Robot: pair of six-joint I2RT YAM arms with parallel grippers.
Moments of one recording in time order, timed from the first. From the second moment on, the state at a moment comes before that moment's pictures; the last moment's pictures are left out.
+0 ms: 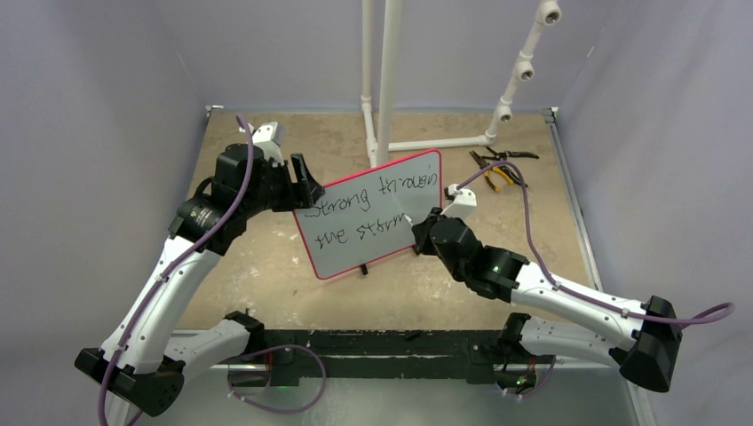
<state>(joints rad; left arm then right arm) -0.43 1.02 1.25 -0.77 0.05 -0.49 0.99 0.99 0.72 -0.25 0.61 0.78</state>
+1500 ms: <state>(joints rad) -0.43 1.03 1.25 -0.77 0.05 -0.49 0.99 1.00 0.72 -0.29 0.63 0.77</state>
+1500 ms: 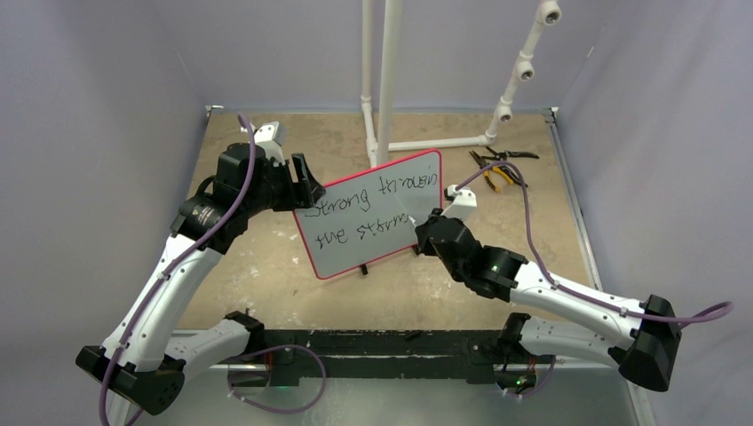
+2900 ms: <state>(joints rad) -0.43 1.03 1.25 -0.77 0.05 -0.49 0.99 0.99 0.72 -0.34 0.61 0.82</state>
